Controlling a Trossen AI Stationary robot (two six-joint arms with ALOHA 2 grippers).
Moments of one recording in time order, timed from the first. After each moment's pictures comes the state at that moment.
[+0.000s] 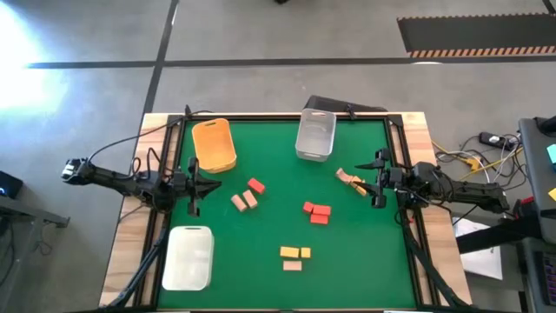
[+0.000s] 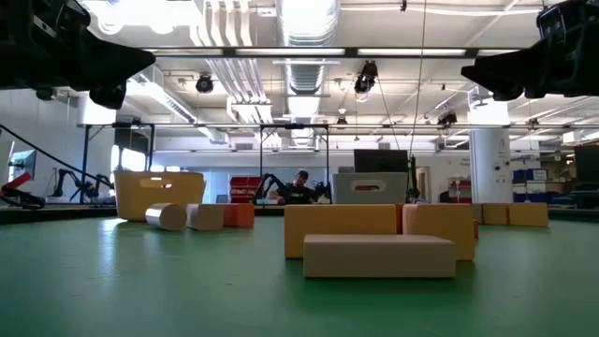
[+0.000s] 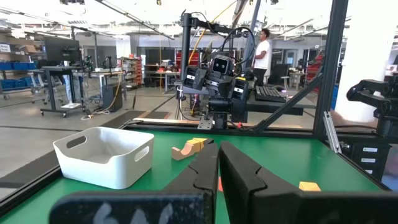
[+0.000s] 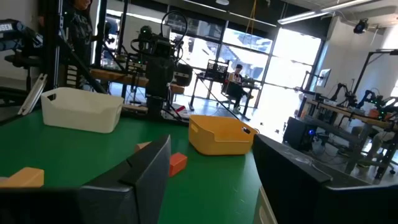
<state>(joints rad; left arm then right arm) -0.22 0.25 0.00 0.35 -0.33 0.01 -0.11 0.02 0.01 0.12 -0.02 -0.23</state>
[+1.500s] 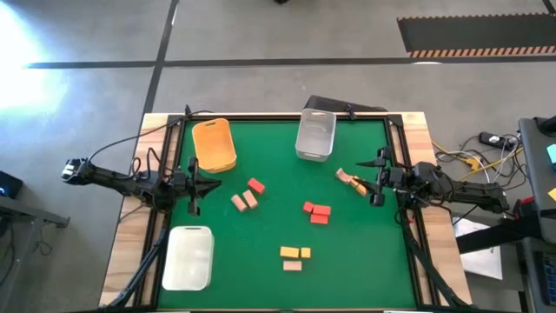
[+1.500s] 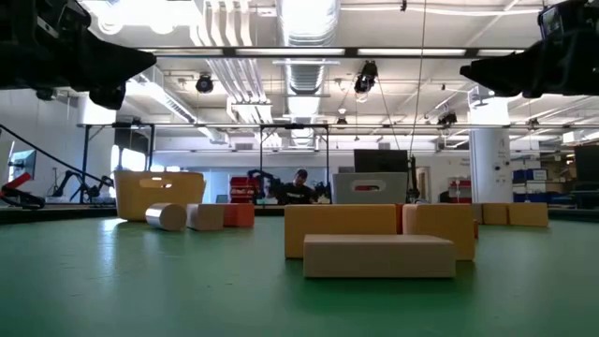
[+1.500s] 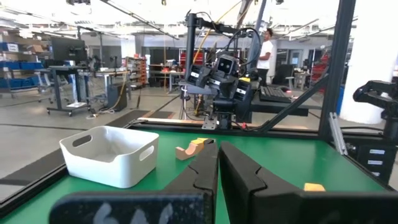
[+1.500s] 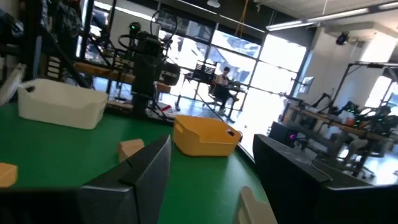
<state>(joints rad) -0.22 0.25 0.00 0.35 -0.35 0.00 -0.11 0.02 0.01 0.13 0.03 -0.31</state>
